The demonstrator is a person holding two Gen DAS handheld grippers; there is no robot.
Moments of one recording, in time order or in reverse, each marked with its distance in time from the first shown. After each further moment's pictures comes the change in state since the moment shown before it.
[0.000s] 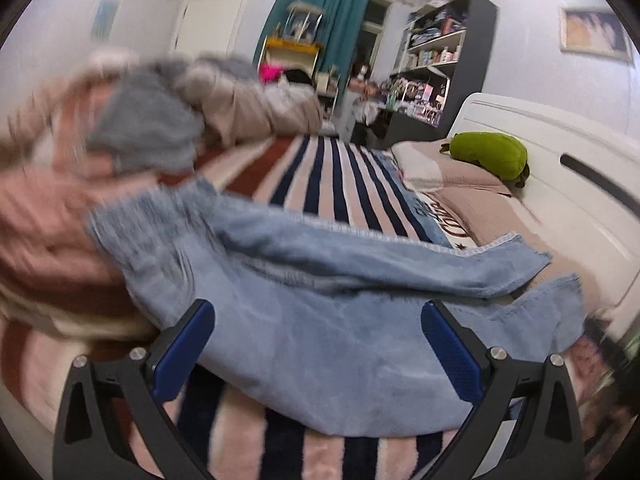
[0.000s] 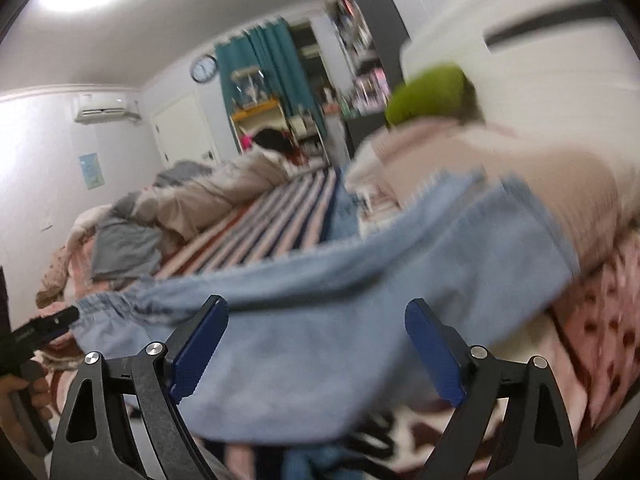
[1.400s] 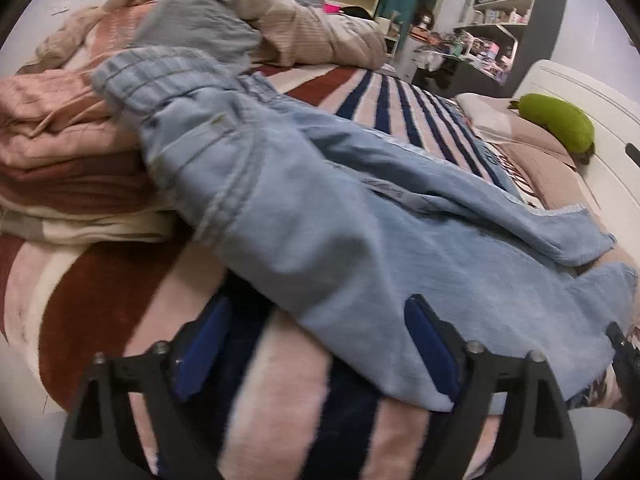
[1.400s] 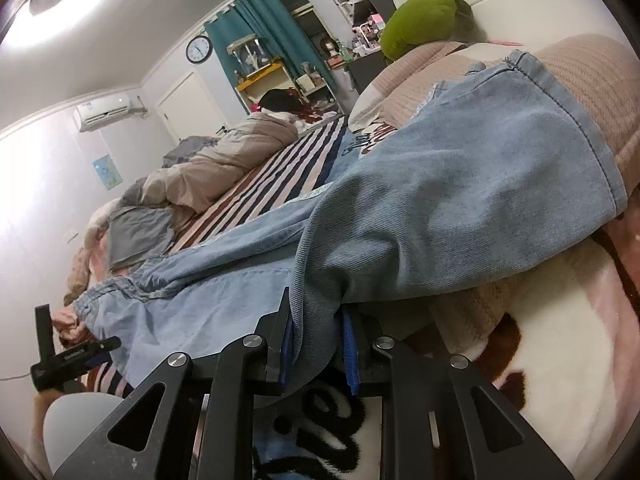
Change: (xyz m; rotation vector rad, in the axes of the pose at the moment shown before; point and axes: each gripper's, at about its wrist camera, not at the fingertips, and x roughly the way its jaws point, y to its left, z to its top) left arm 0.058 0.034 -0.045 -0.093 0.194 0.188; right arm 0.065 -0.055 -0.038 0.135 0.128 0.158
